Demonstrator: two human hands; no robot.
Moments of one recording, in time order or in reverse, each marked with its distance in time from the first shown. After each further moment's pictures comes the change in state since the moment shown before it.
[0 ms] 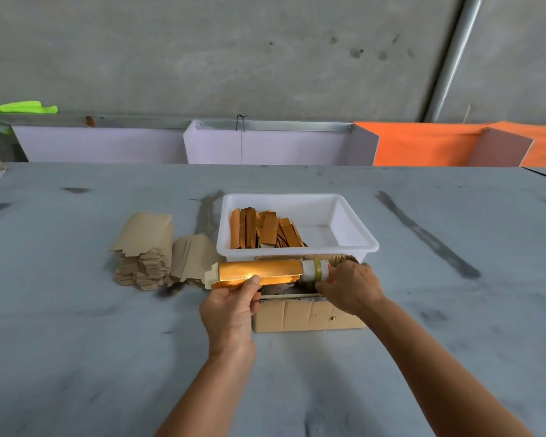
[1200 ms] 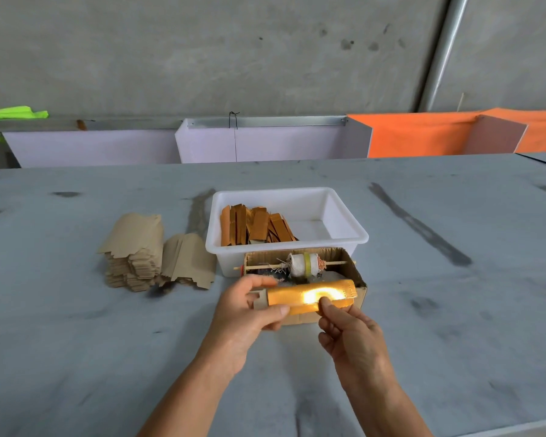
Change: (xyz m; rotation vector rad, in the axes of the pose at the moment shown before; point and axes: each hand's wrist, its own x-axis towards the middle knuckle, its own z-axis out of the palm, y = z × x) left_hand -0.021 0.009 -0.004 0.458 -0.556 0.022; right_hand -0.090 0.001 0.024 1.741 -0.008 0.448
